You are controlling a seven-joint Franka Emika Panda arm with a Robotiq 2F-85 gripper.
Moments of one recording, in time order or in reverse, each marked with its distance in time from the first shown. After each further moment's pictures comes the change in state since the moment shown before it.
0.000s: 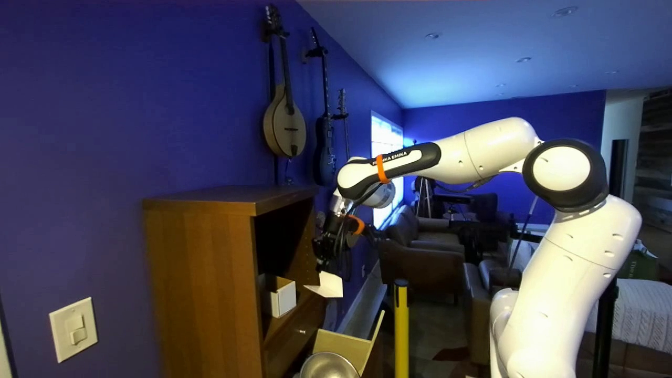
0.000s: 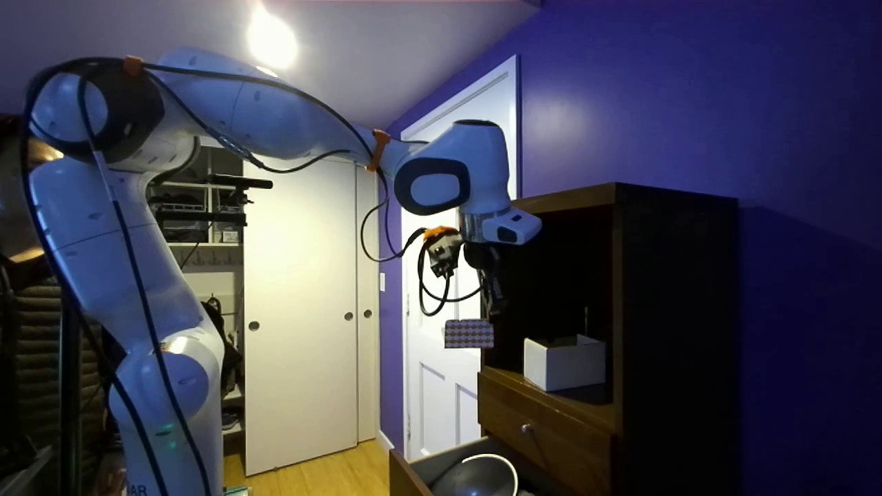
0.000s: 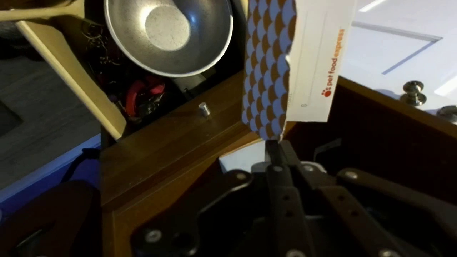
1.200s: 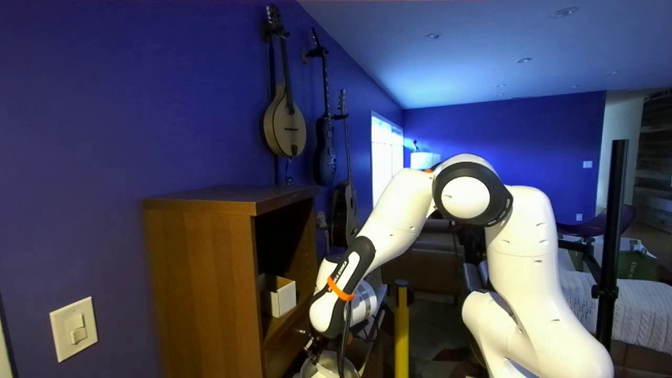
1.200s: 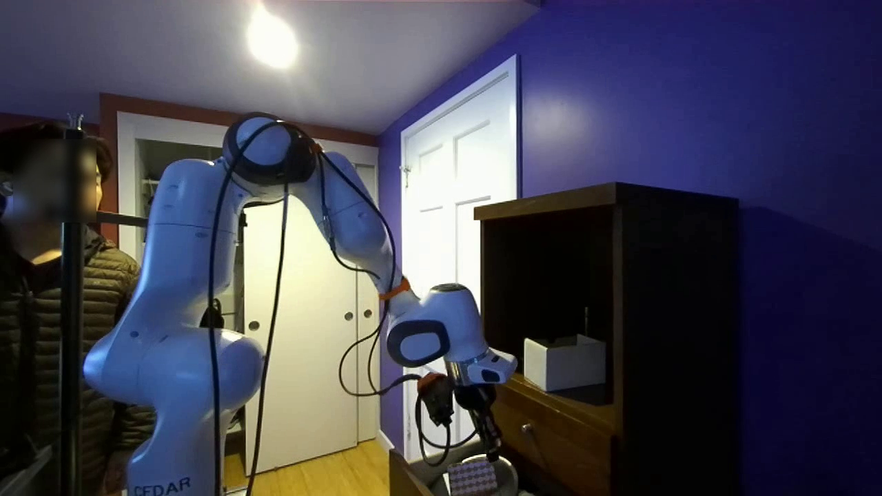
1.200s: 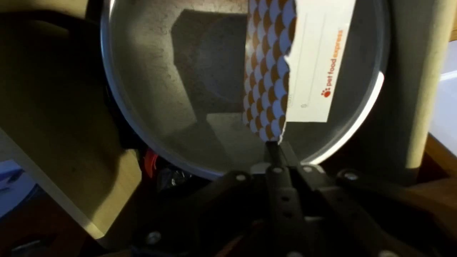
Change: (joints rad) arm 0.843 0.529 -0.580 -0.289 0.107 0.799 -0.141
